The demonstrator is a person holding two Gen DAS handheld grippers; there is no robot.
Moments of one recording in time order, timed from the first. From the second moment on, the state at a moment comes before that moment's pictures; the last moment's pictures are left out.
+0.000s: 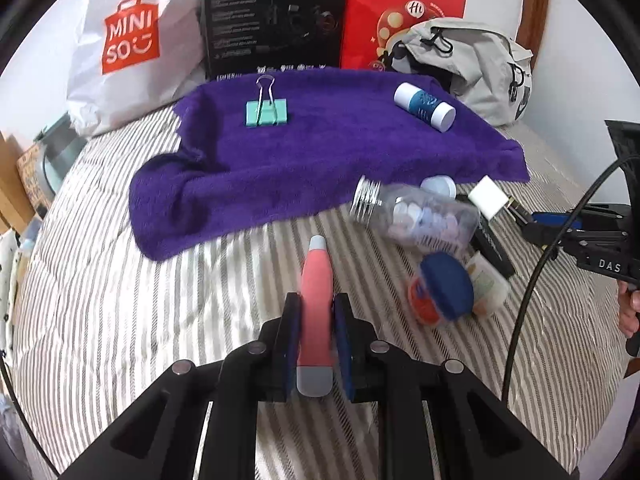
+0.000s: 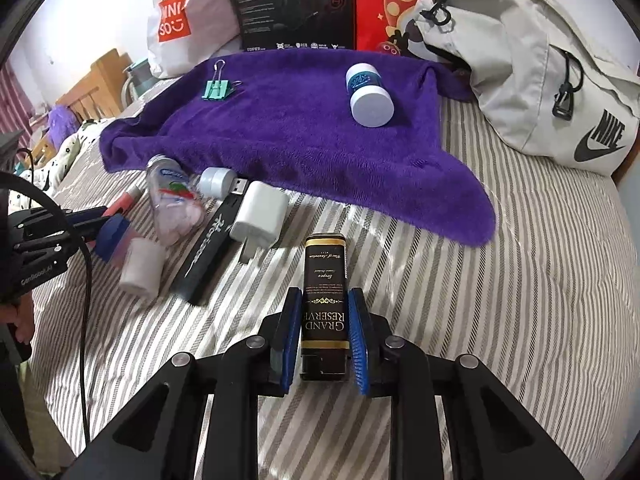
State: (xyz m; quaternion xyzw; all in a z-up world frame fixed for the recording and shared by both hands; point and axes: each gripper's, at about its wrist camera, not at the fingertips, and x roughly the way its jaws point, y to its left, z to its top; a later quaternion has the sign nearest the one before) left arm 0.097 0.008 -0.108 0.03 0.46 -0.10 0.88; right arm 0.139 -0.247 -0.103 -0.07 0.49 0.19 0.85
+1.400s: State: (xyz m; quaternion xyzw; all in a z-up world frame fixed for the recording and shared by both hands) left arm 0.185 0.053 -0.041 -0.03 0.44 -0.08 0.89; right arm 0.234 -0.235 -0.052 -0.07 0.48 0.20 0.85
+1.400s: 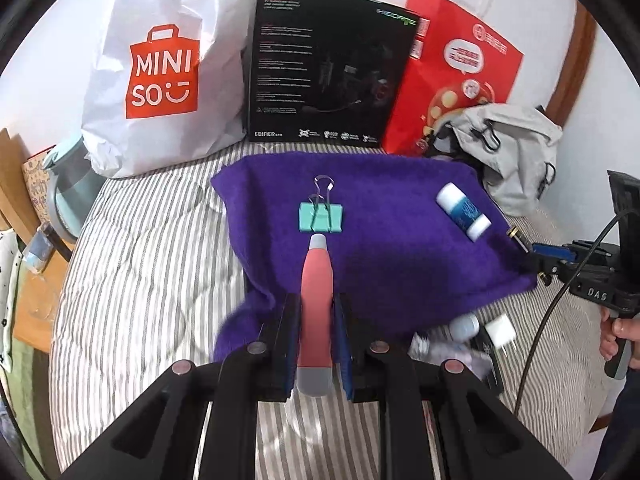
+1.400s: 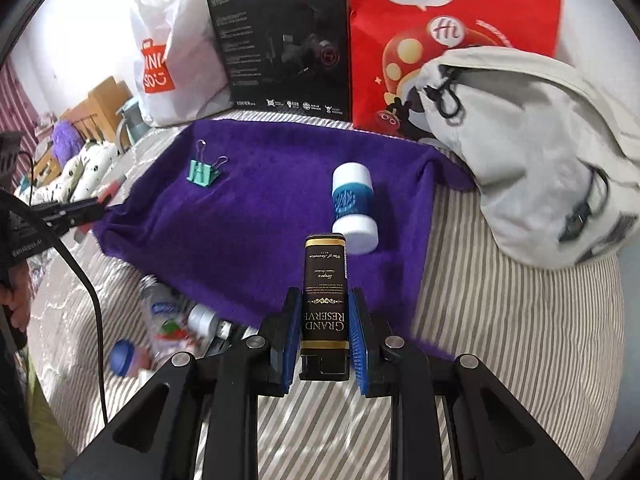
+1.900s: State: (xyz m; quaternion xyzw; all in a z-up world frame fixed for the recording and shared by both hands) left arm 0.236 0.051 -0.074 -0.02 0.48 -0.07 0.88; right arm 0.270 -0.212 -0.095 -0.11 0.52 0.22 0.82
